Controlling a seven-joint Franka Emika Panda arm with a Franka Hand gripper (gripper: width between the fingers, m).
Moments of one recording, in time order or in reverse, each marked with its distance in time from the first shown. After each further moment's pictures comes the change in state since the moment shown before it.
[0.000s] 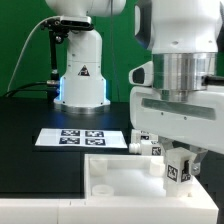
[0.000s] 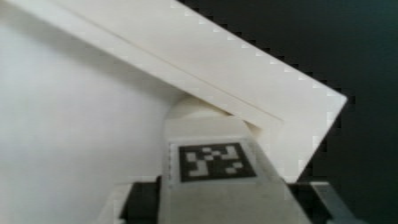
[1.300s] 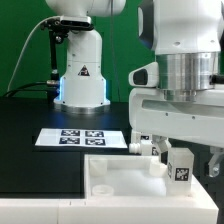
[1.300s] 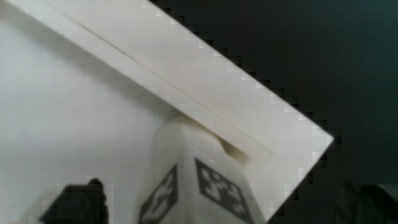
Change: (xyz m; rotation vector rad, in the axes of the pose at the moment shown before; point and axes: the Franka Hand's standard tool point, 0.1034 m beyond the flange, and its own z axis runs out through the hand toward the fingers) arm -0.009 -0.001 0.000 -0.003 0.009 -0.432
